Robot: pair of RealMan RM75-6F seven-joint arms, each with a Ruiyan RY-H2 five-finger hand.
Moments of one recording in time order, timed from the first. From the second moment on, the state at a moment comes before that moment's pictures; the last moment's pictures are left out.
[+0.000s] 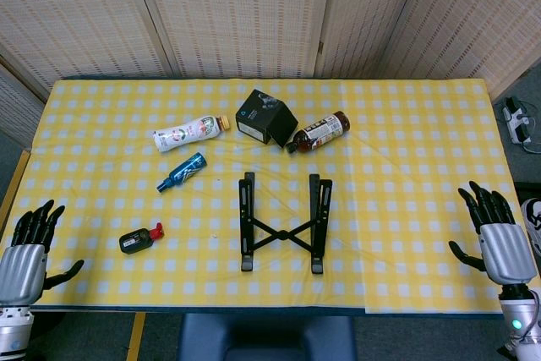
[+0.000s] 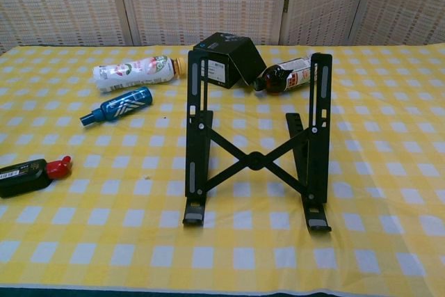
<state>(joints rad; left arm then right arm) -0.09 -1.21 -0.05 -1.59 1.50 1.54 0.05 0.10 -1.13 0.07 -1.58 -1.49 1.45 0.03</state>
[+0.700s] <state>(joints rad) -0.15 -1.16 -0.07 -1.64 1.45 1.44 0.16 0.11 -1.13 0.07 -1.58 -1.51 1.43 0.08</state>
